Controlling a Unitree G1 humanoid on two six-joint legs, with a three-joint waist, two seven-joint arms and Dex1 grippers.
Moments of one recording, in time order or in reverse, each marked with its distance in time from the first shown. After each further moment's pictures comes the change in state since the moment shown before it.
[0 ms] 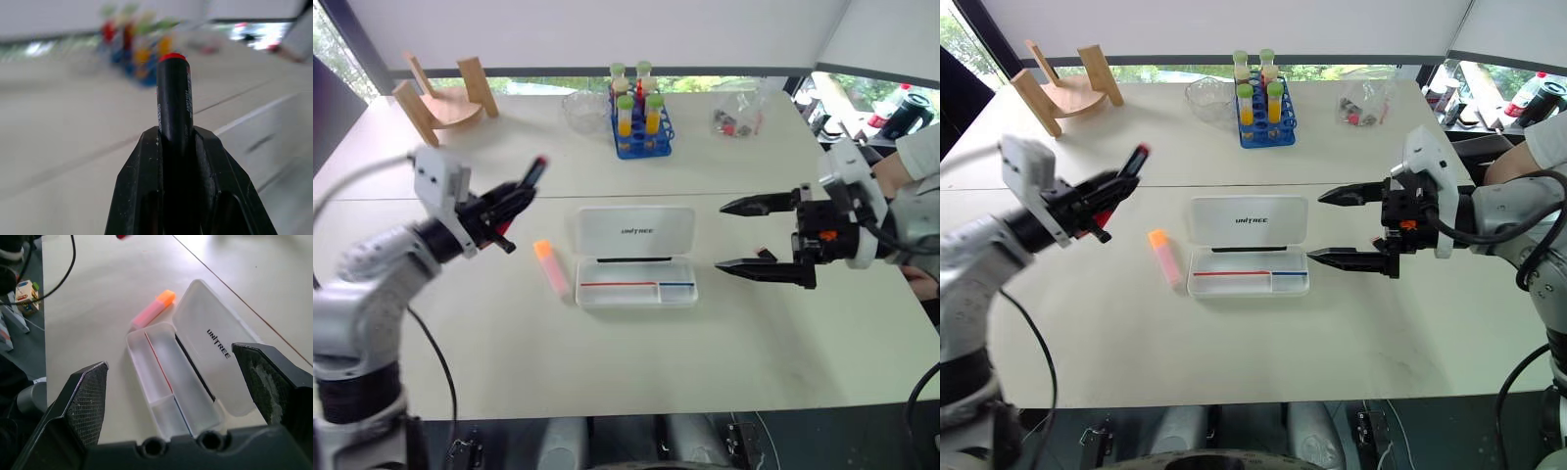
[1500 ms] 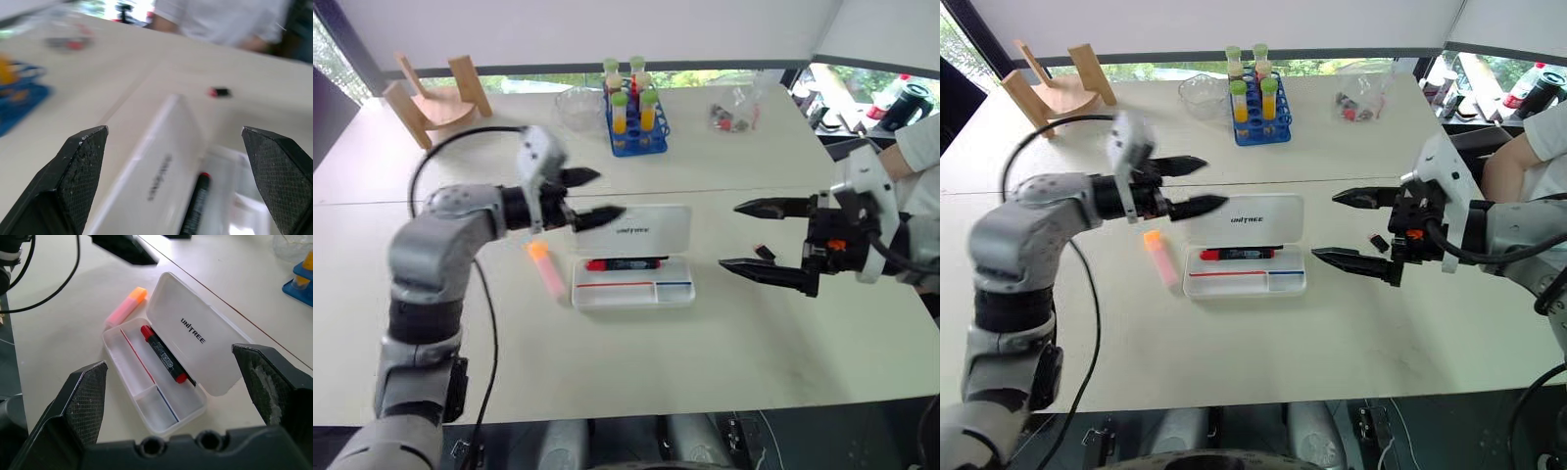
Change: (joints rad) left arm -0.255 -0.318 -0.120 0.173 0.330 0.214 0.122; right arm 0.138 -0.007 -0.130 -0.144 0.090 0.078 -0.194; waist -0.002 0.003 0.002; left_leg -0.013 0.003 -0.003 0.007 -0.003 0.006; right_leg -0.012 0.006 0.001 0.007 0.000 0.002
